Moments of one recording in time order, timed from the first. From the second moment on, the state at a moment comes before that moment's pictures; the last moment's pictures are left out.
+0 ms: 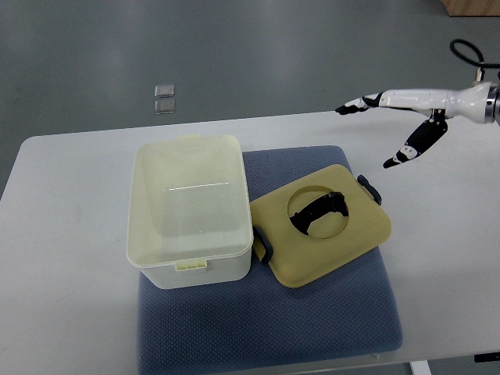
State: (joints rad) left arm 0.00 0.00 -0.07 -0.23 -0.05 -0.06 0.11; right arm 1.18 -0.87 0.18 1.12 -1.06 0.38 0.61
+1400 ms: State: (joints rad) left arm 0.00 0.00 -0.07 -0.24 -0.05 -0.06 0.11; right arm 0.72 -0.35 0.70 0.83 0.44 0.45 0.31
